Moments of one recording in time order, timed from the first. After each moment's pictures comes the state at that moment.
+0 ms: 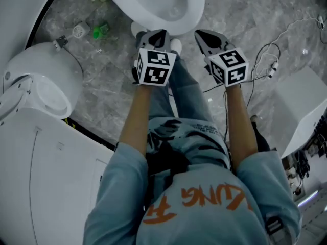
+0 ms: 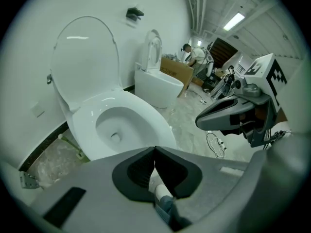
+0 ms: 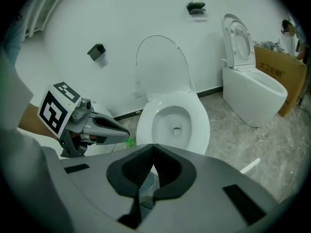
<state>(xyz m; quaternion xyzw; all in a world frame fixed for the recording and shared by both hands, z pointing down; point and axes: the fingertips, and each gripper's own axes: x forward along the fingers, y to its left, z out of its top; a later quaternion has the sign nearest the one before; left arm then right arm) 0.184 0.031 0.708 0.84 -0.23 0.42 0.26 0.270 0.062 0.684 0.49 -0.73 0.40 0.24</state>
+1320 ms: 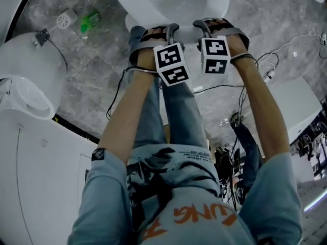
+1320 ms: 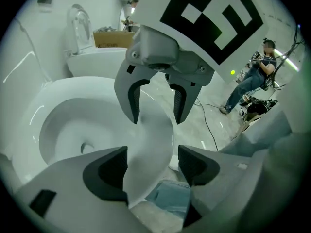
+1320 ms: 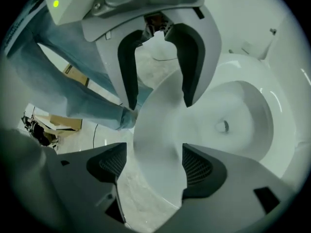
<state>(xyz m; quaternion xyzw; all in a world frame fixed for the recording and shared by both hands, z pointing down) 0.211 0.072 0.836 0.84 0.08 0.53 0.08 0.247 0.086 0.861 -0.06 -0.75 0.09 0.66</state>
